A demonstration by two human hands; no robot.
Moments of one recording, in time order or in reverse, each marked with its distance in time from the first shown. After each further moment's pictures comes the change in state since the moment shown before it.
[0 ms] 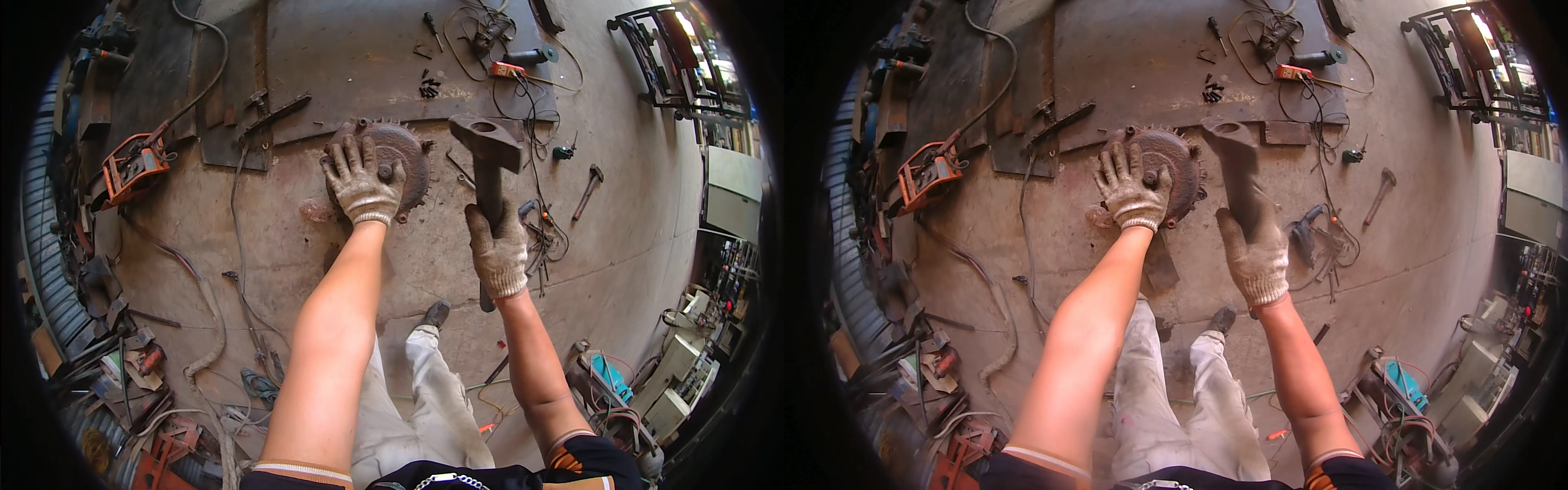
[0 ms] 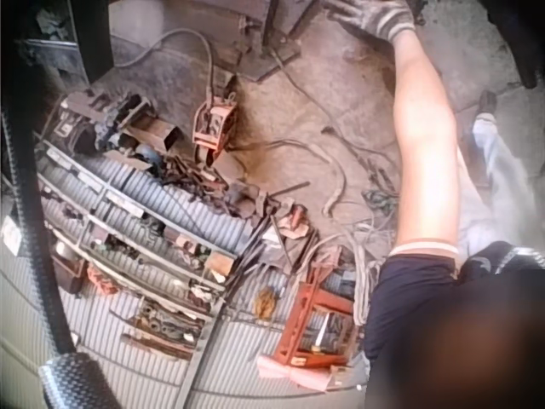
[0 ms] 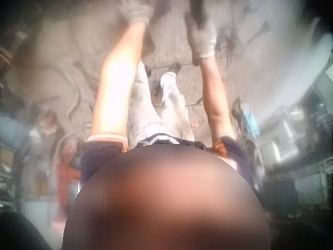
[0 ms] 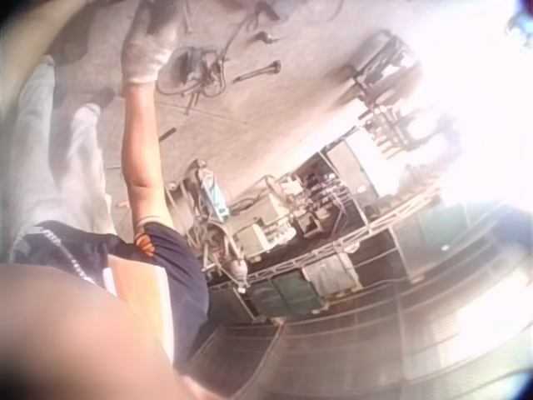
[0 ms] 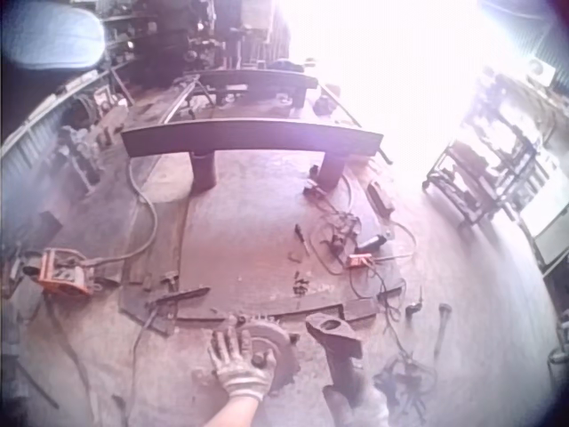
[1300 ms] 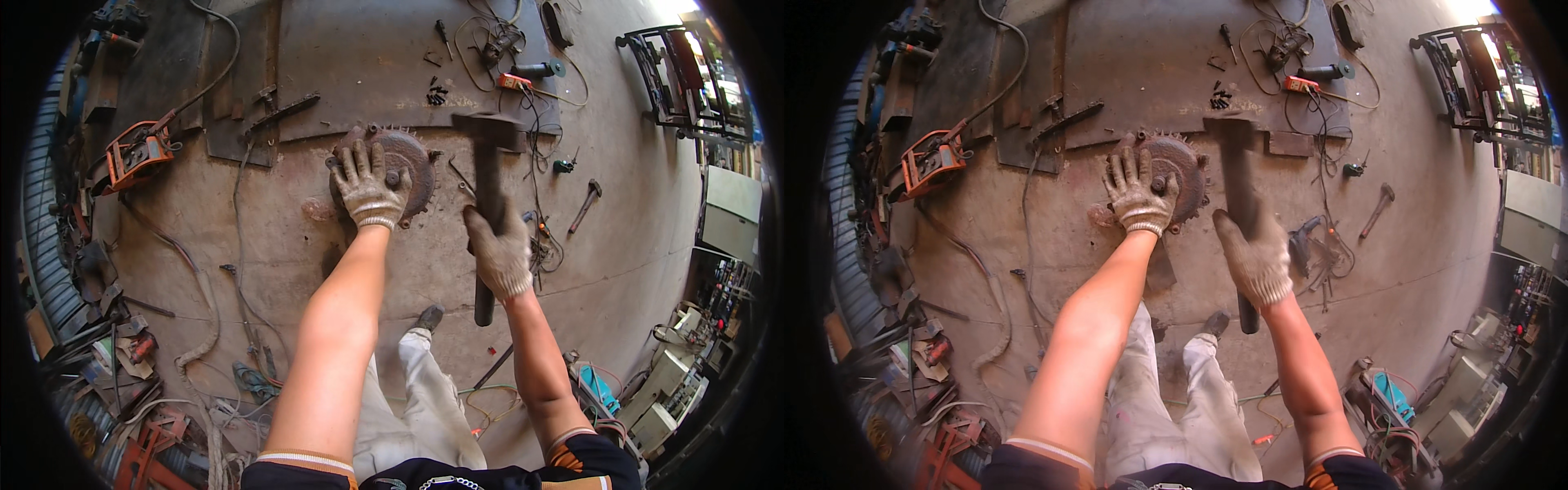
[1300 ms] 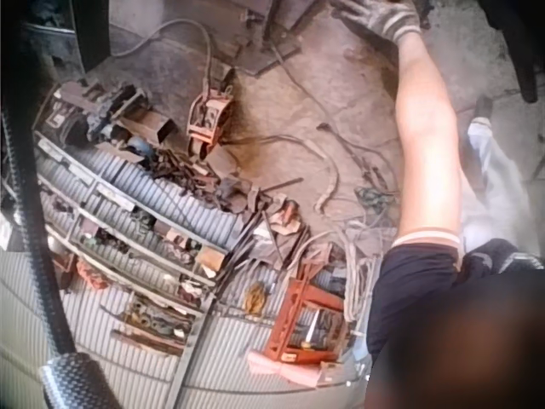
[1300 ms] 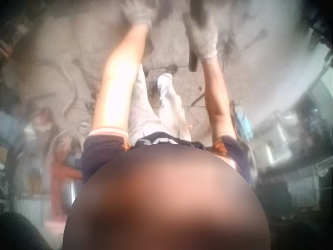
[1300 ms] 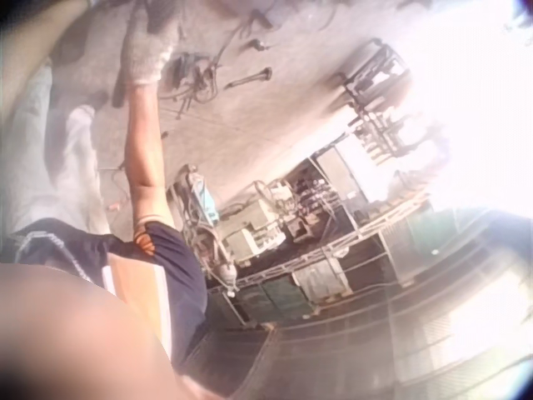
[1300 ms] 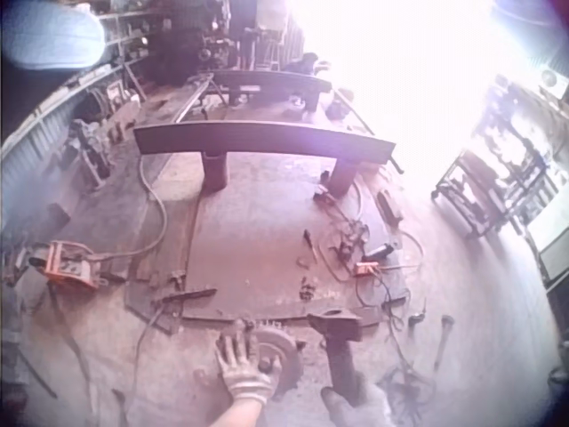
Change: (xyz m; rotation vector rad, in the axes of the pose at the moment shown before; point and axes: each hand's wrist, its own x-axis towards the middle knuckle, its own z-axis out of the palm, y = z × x) left_hand 0.004 0.000 -0.006 0.012 -0.045 0.004; right_hand 0.017 -0.042 -0.013 0.179 -0.181 0.166
